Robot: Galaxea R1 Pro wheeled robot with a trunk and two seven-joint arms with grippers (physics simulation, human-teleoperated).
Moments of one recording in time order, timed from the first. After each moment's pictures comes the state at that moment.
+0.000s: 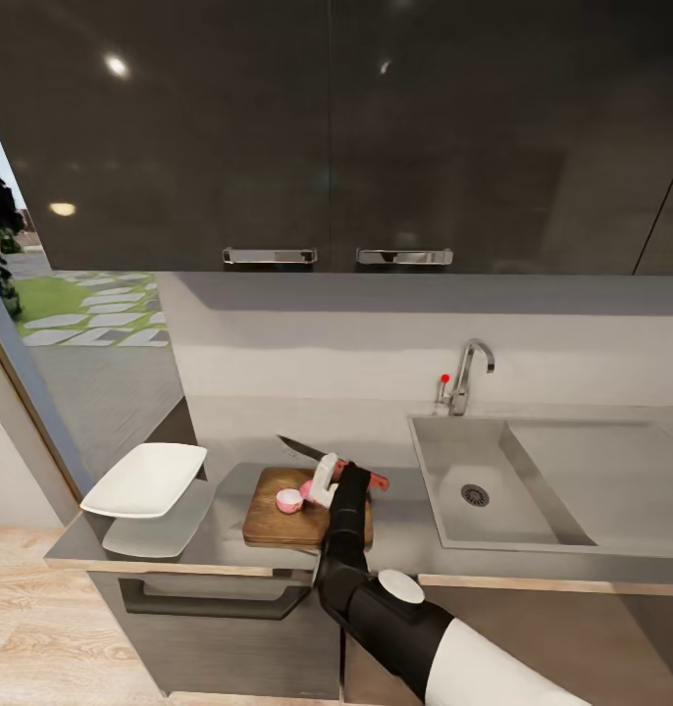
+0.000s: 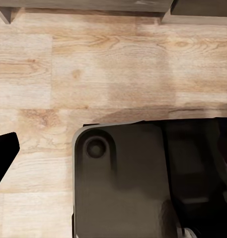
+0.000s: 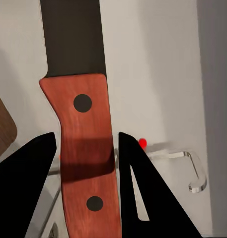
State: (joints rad) left arm 0.27 0.03 -0.06 -0.40 0.06 -0.54 -0.08; right arm -0.66 0.17 0.93 -0.91 0.60 0.83 -0.46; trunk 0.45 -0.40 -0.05
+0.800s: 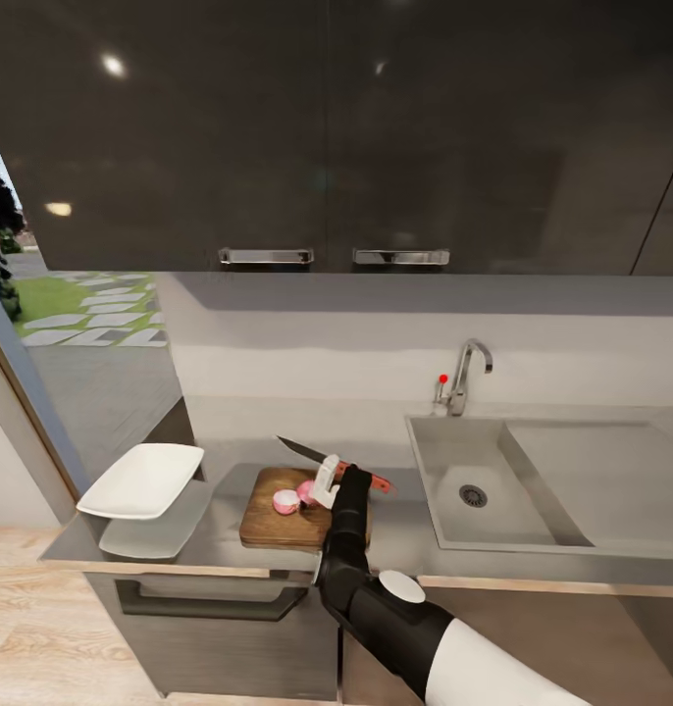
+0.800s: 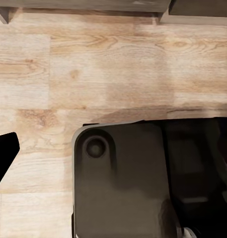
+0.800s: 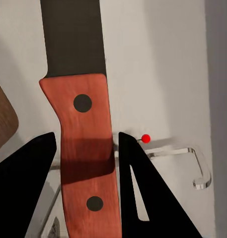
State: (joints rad) left arm 0.28 0.03 -0.06 -0.40 0.06 -0.54 -0.08; right arm -0.66 0.17 0.92 -0.90 0.59 0.82 -0.45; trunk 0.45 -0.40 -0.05
